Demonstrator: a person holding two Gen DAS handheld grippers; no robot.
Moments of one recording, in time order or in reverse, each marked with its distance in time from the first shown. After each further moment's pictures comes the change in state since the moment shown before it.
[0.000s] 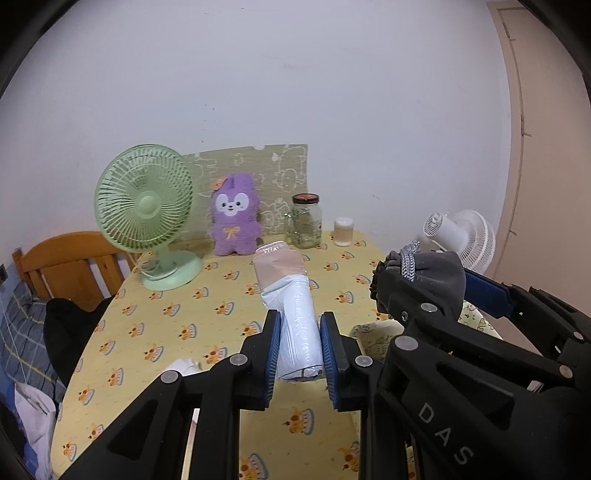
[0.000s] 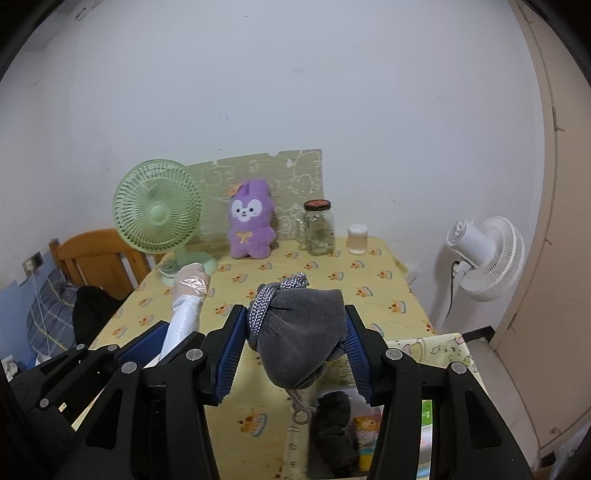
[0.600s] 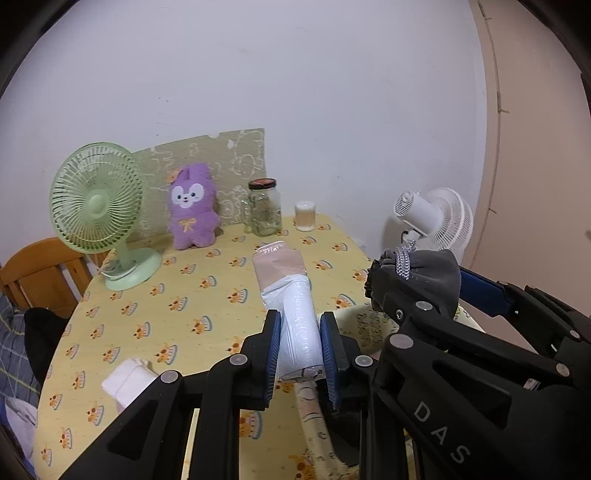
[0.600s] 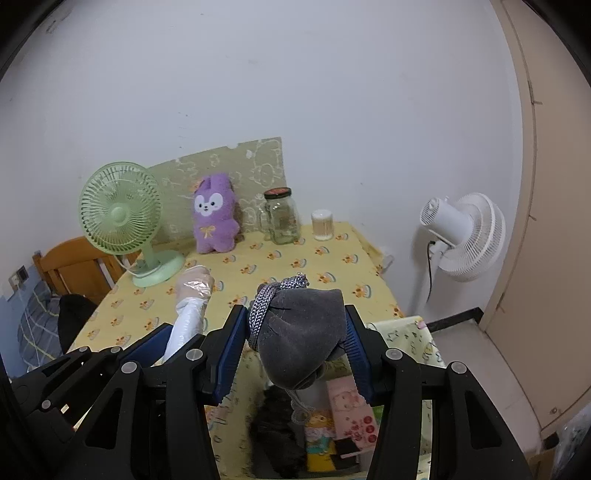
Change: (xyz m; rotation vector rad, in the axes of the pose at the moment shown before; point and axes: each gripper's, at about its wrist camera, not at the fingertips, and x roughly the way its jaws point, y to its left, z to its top) left arm 0.029 -0.053 -0.006 0.062 0.047 -0.078; right arm 0.011 -0.059 -0.017 0.070 0.027 -0.060
